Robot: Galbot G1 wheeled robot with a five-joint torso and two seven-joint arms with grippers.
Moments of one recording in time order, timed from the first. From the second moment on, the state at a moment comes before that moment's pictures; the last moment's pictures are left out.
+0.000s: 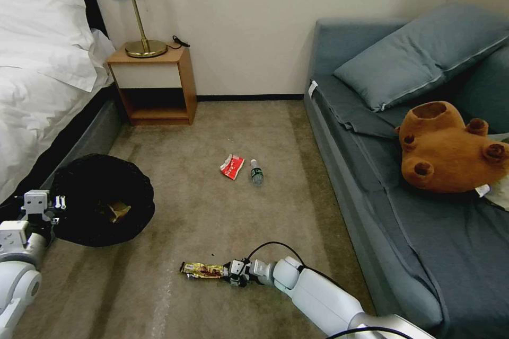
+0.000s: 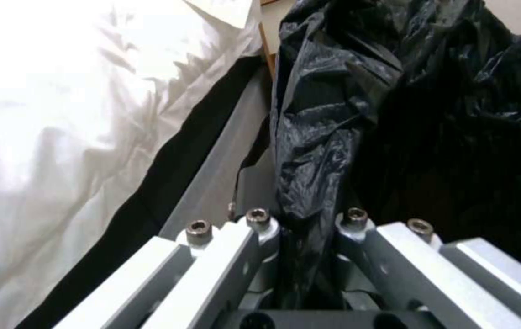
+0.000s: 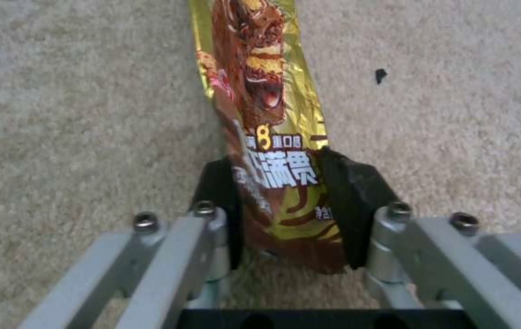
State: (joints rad) left arm 1.50 -0.84 -0.86 -1.76 -0.49 0.08 -0.13; right arm -0.68 1.44 -0.41 0.72 -0.13 0.11 -0.47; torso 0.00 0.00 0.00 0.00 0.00
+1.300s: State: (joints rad) left arm 1.47 -0.89 -0.78 -1.83 -0.46 0.09 -0.15; right arm -0.37 1.10 -0.37 1.24 0.16 0.08 -0.50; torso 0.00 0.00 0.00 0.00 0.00
